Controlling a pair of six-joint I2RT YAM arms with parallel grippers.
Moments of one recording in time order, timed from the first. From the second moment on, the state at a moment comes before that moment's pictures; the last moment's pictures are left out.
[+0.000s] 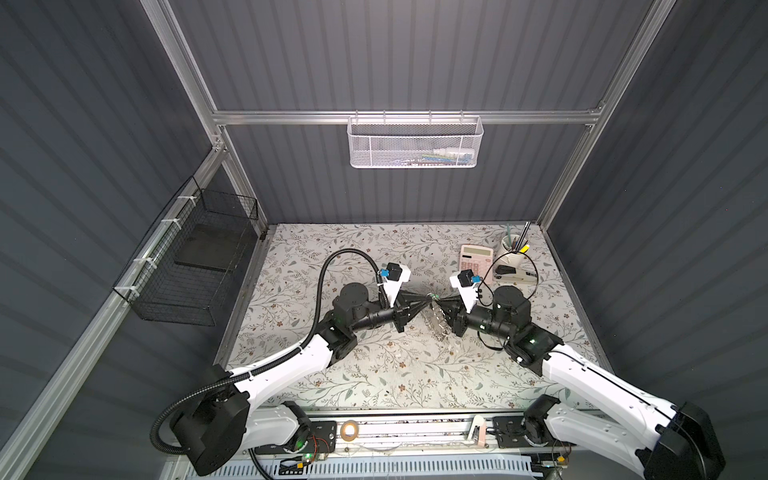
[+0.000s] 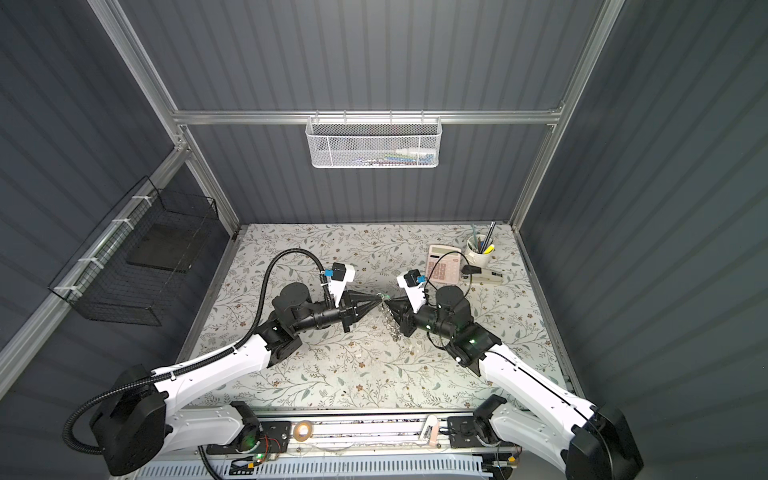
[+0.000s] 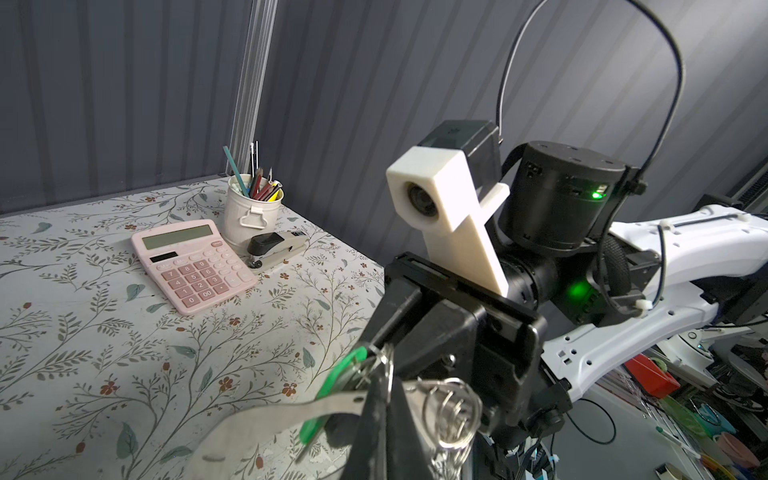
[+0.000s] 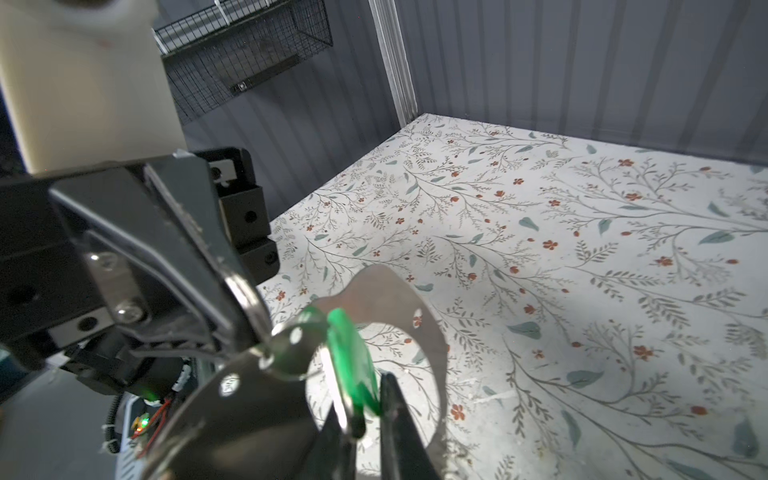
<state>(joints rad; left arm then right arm) -0.78 1.25 0.71 0.53 0.55 -0.38 0.61 0.99 0.60 0.14 -0.44 0.21</state>
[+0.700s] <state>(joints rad) -0.78 1.25 0.71 0.47 0.51 -0.37 0.61 0.93 0.58 0.15 -0.42 0.22</state>
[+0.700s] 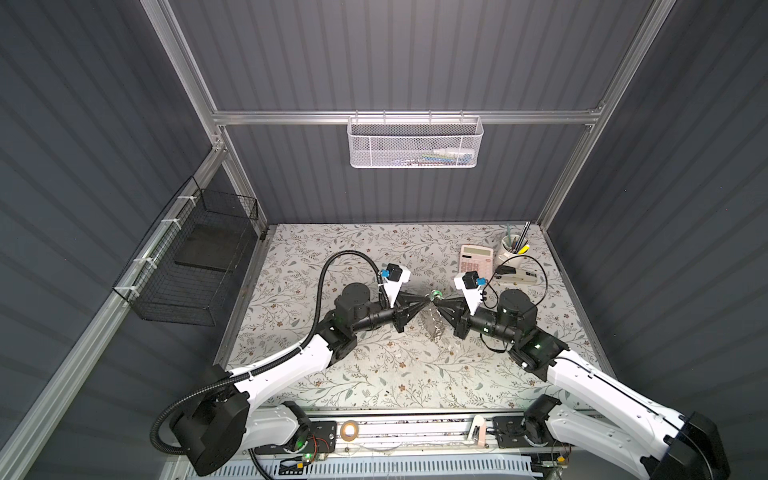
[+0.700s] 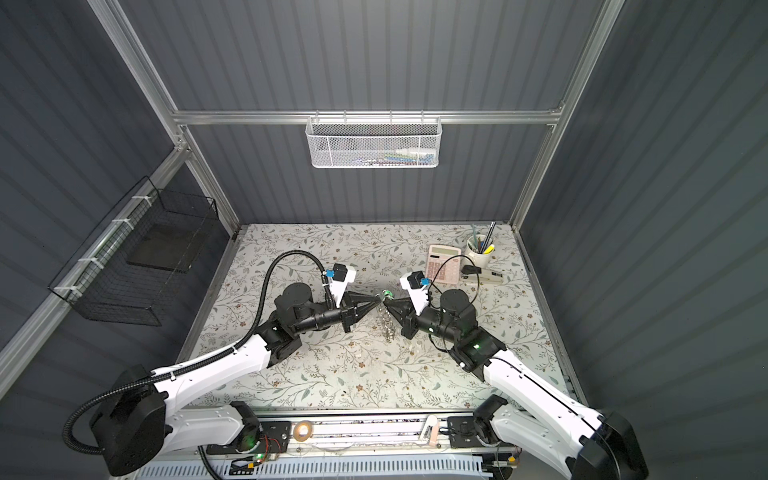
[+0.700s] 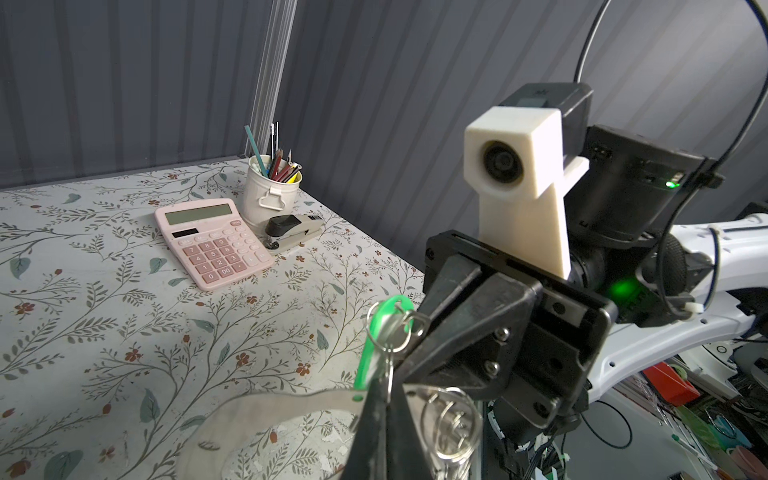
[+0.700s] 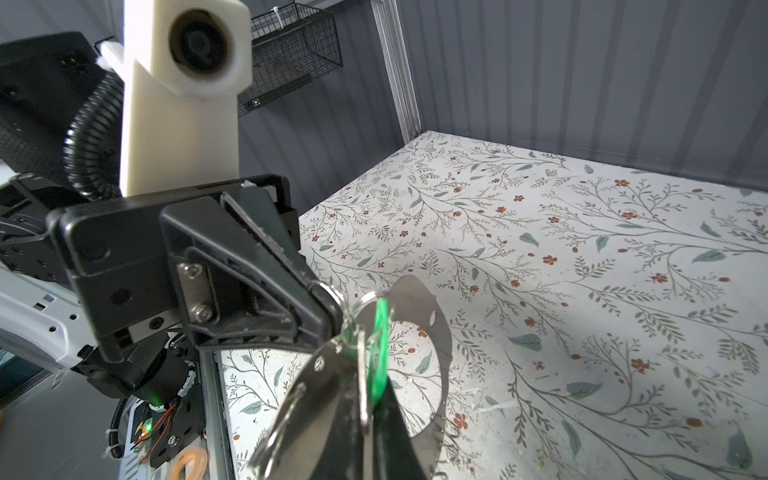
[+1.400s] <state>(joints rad) -0.78 1.23 0.71 0.41 0.48 -0.34 0.61 0.92 0.57 0.11 -0.16 0.22</state>
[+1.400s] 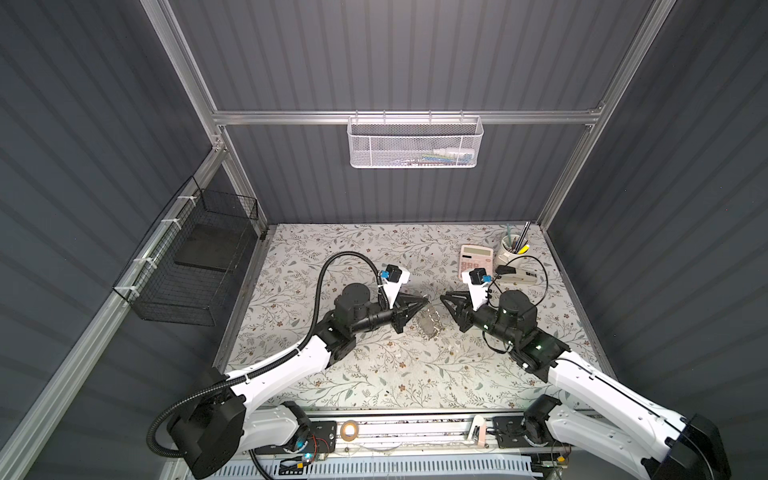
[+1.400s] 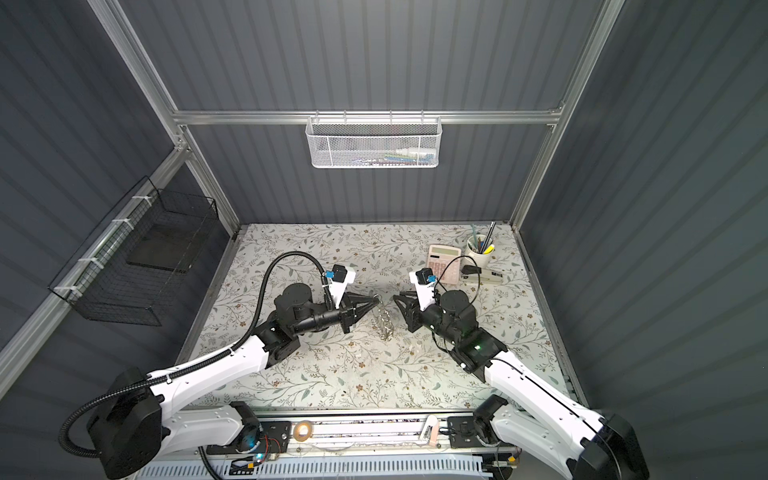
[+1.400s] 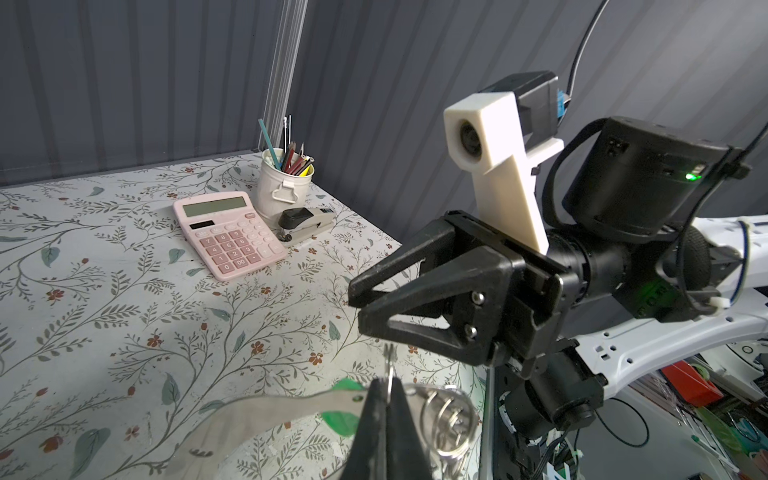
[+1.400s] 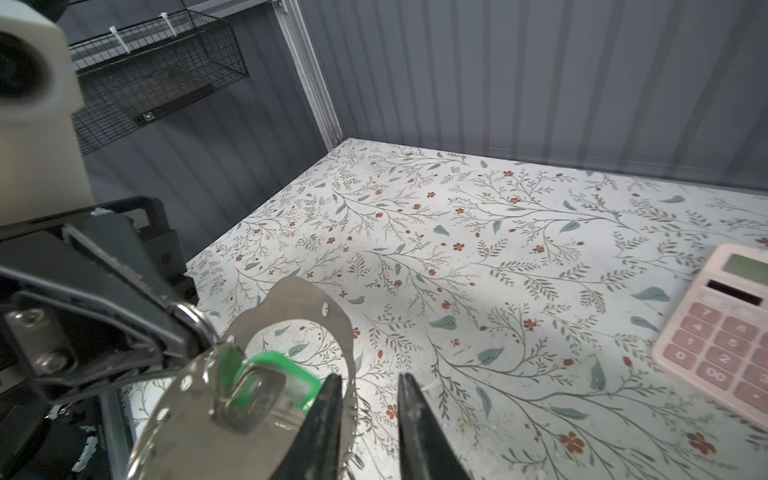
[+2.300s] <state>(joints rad) -0.76 1.33 0.80 0.21 0.16 -0.30 0.60 0.93 0.57 0.06 0.01 0.25</state>
